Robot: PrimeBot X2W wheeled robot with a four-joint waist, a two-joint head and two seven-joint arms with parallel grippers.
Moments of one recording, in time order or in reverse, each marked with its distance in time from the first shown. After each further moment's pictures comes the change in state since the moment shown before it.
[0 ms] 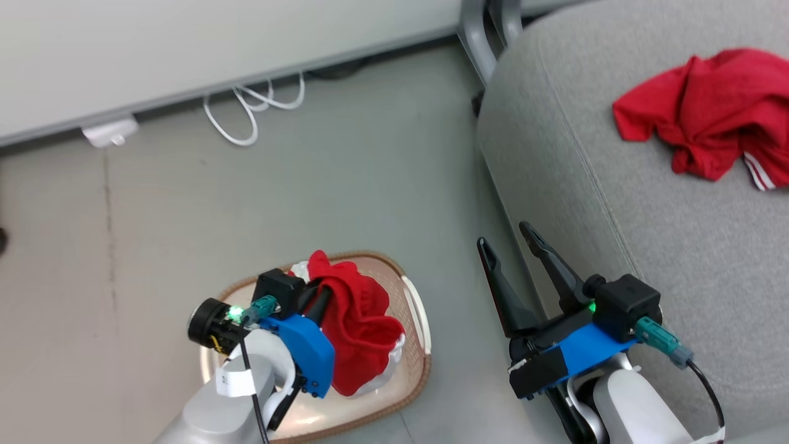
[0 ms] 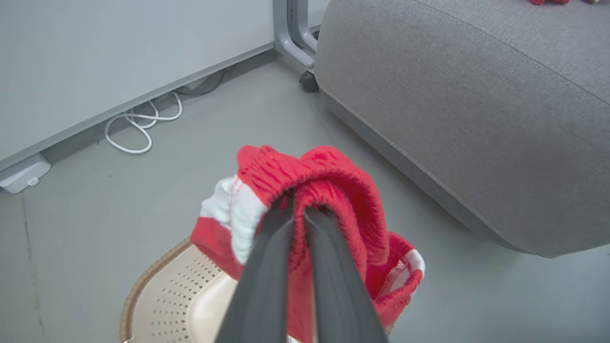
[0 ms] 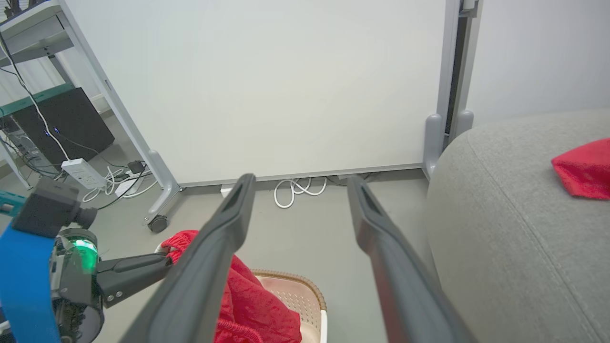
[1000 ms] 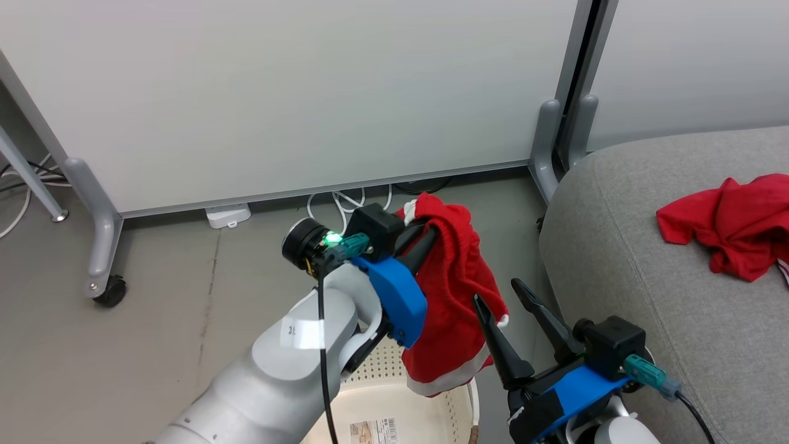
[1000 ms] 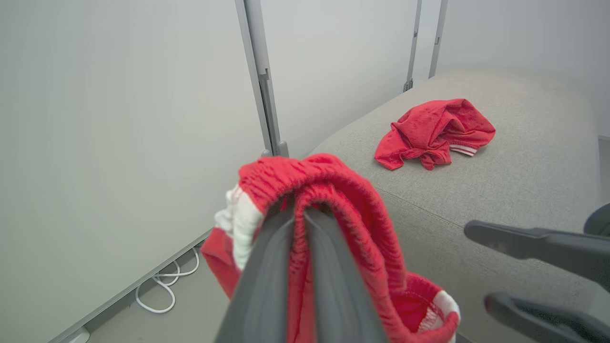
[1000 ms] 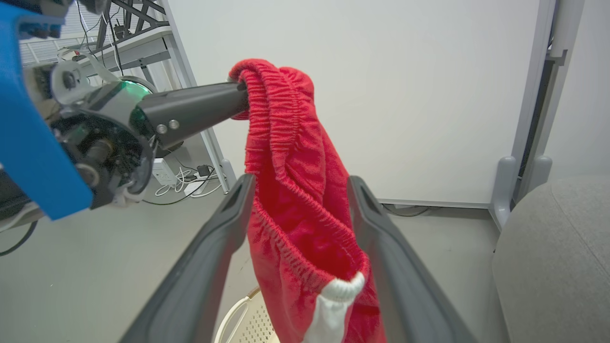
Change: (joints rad) left arm -0.171 -0.101 -0.141 -0.157 -0.074 -0.020 0.044; right arm 0.135 0.000 0.015 -0.047 0.025 0.000 0.095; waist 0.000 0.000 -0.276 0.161
